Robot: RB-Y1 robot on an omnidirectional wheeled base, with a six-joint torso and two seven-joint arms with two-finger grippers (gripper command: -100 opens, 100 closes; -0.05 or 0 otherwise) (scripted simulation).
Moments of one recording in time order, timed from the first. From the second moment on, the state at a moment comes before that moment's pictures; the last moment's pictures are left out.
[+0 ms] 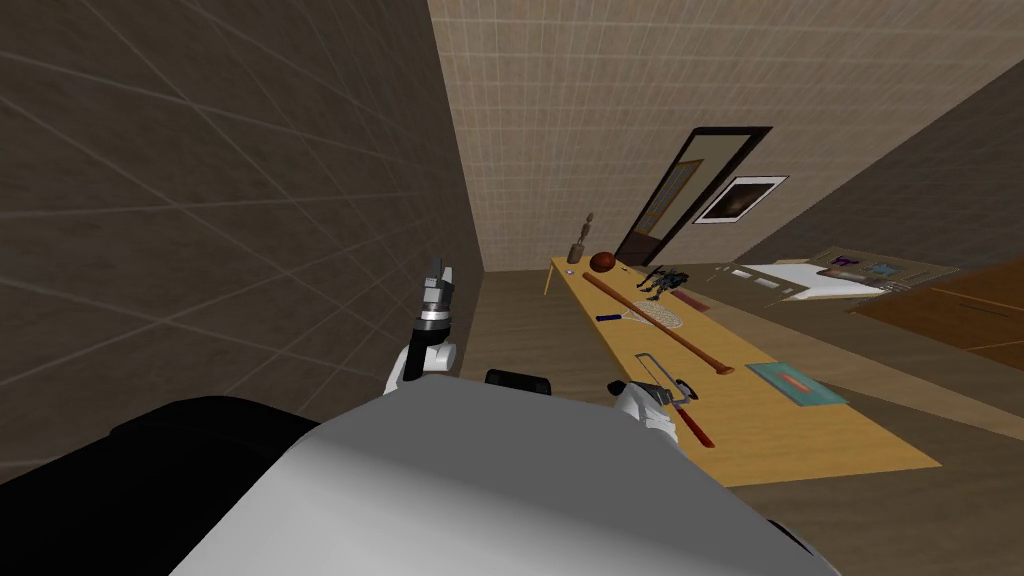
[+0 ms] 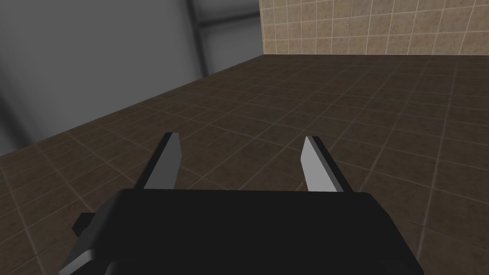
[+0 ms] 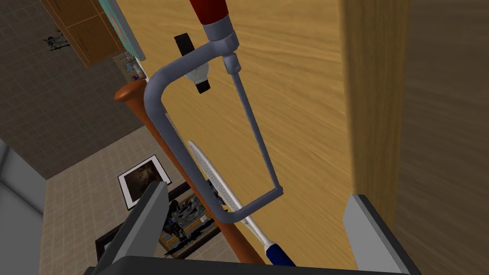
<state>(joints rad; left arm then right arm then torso) 0.46 0.02 -0.01 -2.31 -0.12 -0.38 -0.08 0.10 -0.44 0.07 -0.94 0.92 0.73 0.67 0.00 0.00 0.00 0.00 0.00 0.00</state>
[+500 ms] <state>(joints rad) 0.46 0.02 -0.01 -2.31 -0.12 -0.38 -0.08 0.06 -0.46 0.09 -0.78 1.00 0.82 0.73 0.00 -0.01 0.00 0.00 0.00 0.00</state>
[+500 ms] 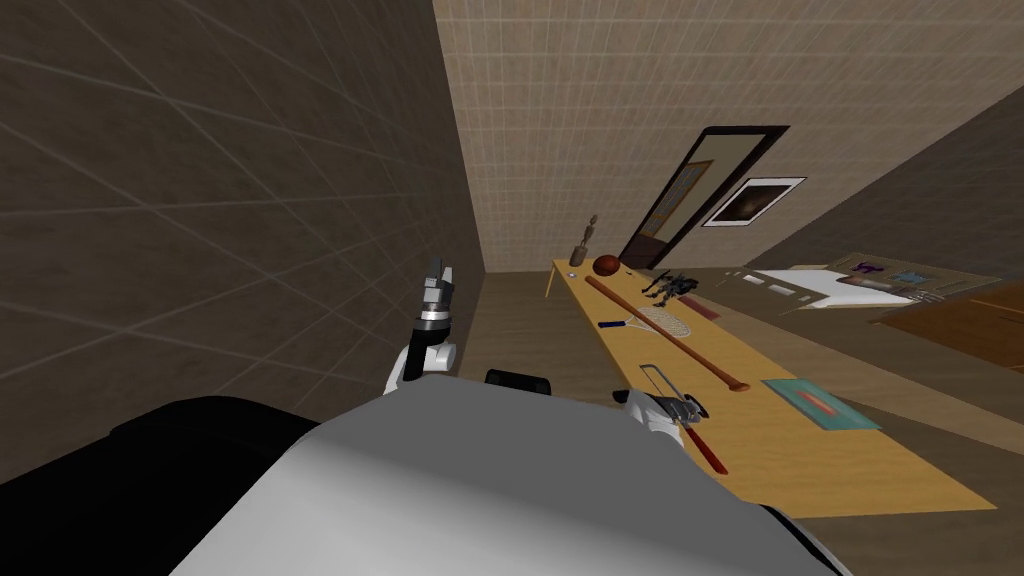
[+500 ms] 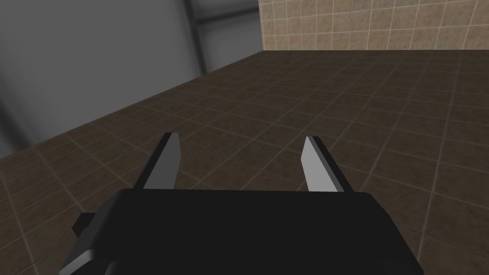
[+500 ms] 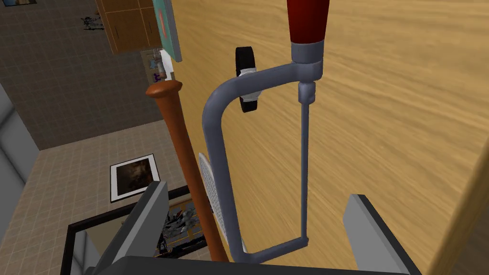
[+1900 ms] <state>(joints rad) 0.46 0.02 -0.01 -2.31 -0.12 -0.38 -0.08 0.03 -0.35 0.06 -0.79 1.11 0.98 0.89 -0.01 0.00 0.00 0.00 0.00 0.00</state>
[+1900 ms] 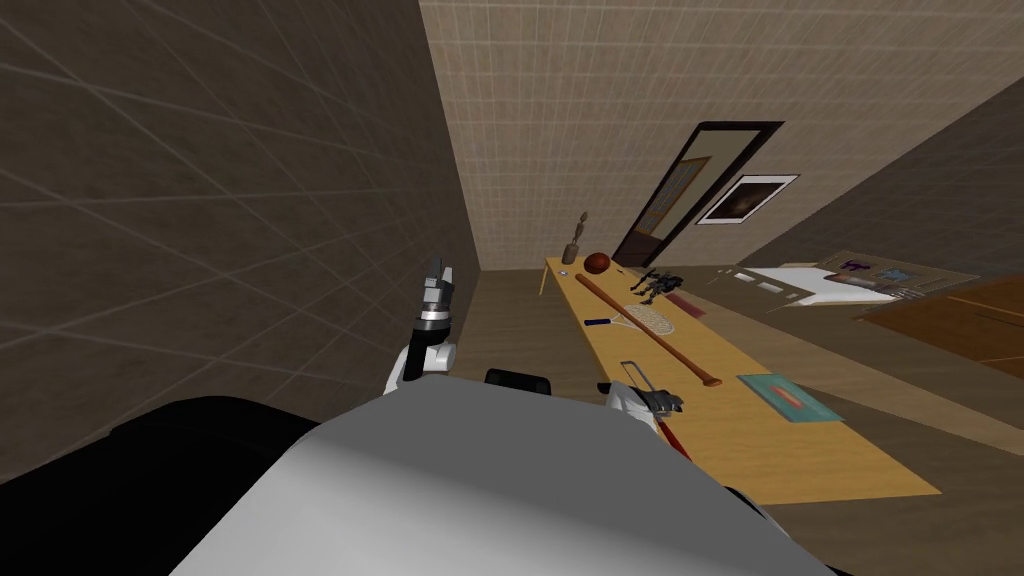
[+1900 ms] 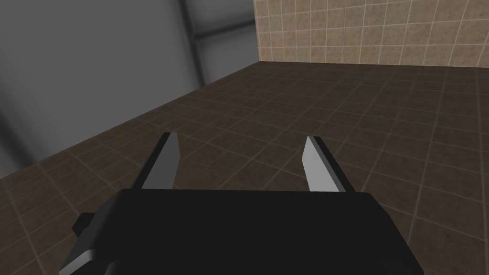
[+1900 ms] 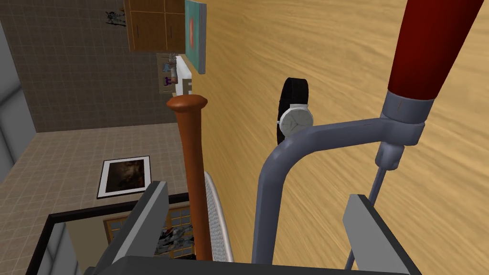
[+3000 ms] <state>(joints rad) 0.46 0.02 -0.01 -2.31 -0.12 -0.38 -0.08 0.03 -0.41 0.08 -0.73 1.09 0.94 0.83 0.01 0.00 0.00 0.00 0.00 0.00</state>
